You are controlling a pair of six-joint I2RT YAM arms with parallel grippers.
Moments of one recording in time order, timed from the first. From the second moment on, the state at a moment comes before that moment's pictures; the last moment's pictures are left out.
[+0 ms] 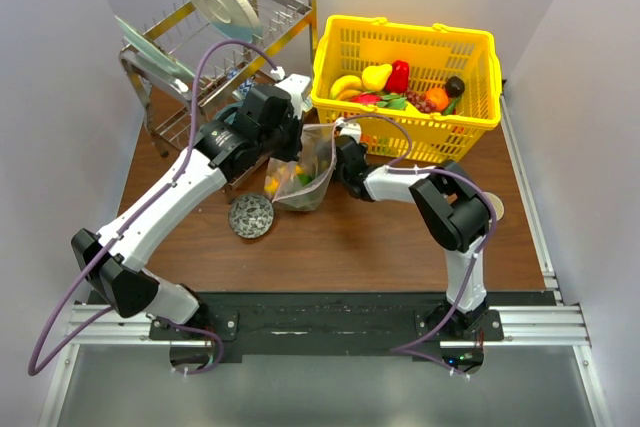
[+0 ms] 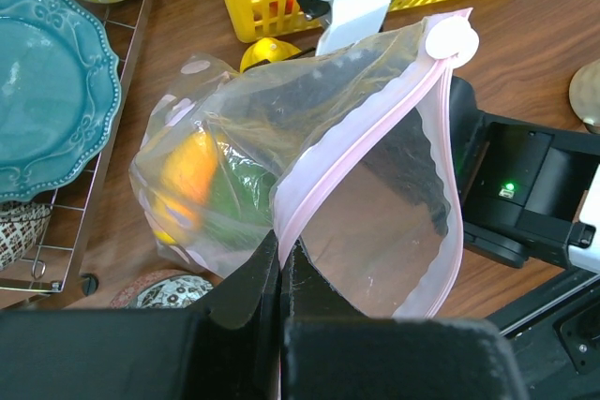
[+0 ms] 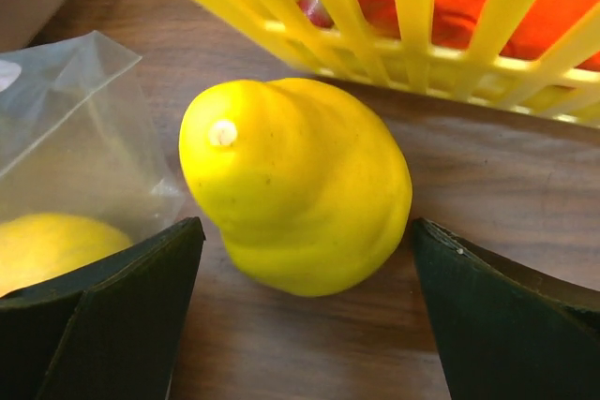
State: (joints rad) left arm -0.67 1.46 1.58 -0.78 -0.11 -0.28; right arm 0.66 2.01 1.17 0.20 0.33 0.52
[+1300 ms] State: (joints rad) left arm -0.67 1.46 1.55 -0.76 -0.02 -0.27; right arm 0.69 0.83 0.79 -0.05 -0.04 0.41
